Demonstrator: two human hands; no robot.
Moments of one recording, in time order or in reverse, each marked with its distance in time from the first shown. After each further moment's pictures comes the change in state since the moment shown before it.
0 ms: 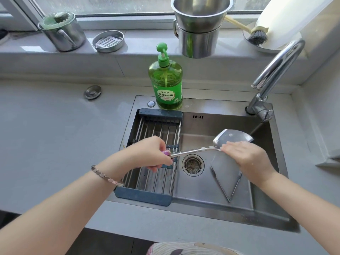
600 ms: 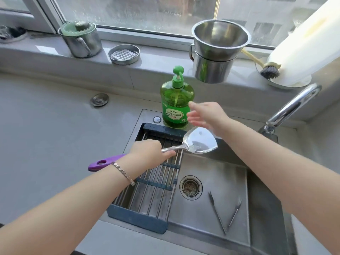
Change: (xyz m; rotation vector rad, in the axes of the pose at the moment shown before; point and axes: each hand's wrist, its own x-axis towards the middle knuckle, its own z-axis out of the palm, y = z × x) left_hand 0.049 -0.011 -0.030 0.517 0.336 -0.103; right_hand 0.228 -0.024 -0.007 1.153 -0.316 1.036
